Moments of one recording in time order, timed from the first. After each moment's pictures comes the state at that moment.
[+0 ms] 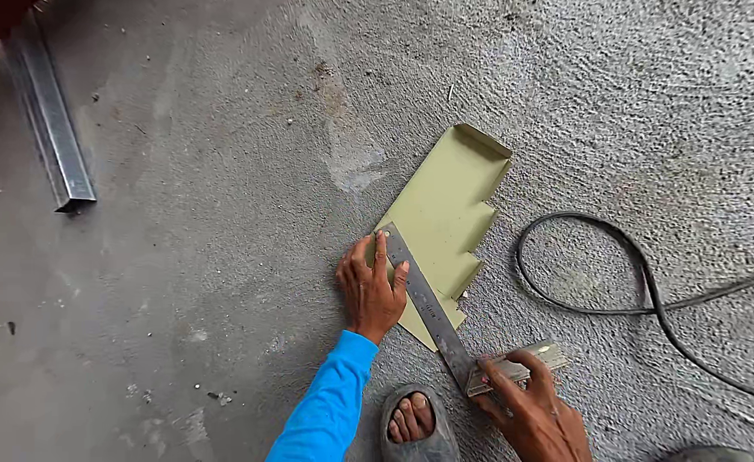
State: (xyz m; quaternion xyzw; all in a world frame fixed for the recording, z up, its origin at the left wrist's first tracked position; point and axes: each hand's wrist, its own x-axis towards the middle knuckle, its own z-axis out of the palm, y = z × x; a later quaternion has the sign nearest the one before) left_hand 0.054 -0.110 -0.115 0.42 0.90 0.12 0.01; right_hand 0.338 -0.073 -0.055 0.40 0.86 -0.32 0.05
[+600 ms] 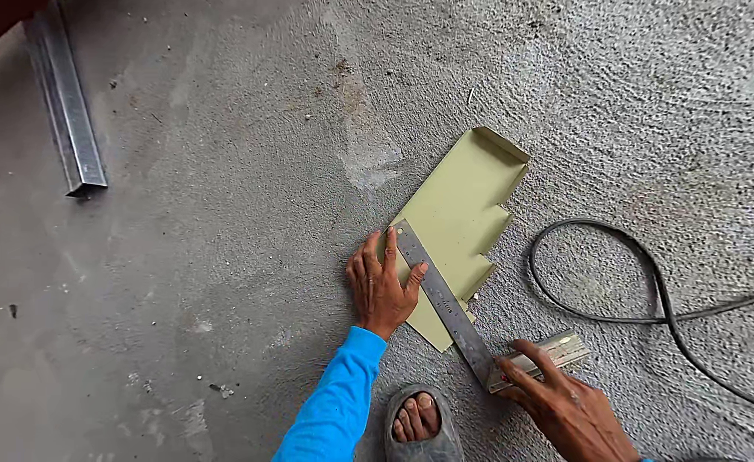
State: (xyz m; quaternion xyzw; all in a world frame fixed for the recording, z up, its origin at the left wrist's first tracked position) left_hand 0.052 -0.109 -0.111 0.41 0.91 0.11 0.04; right_hand 0.349 -0.028 -0.070 0.24 0.93 -0.28 0.02
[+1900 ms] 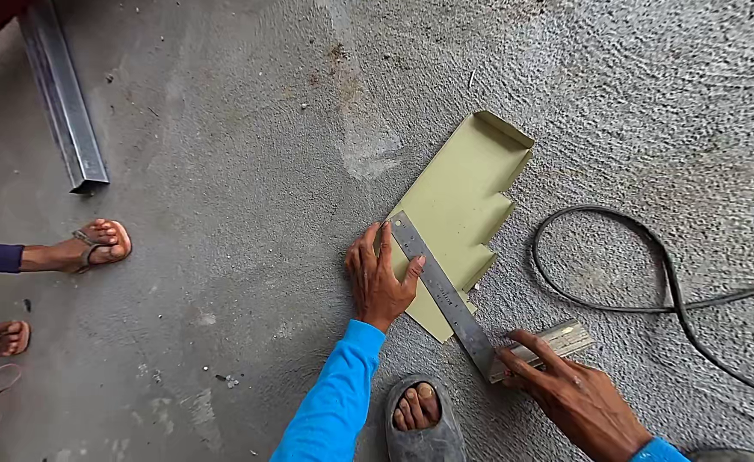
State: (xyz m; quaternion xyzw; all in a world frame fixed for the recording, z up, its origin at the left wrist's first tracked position) left_hand 0.051 -0.118 -0.112 0.42 0.89 0.15 0.05; right_hand 0.356 -0.018 -0.084 0.18 0.94 -0.28 -0.02
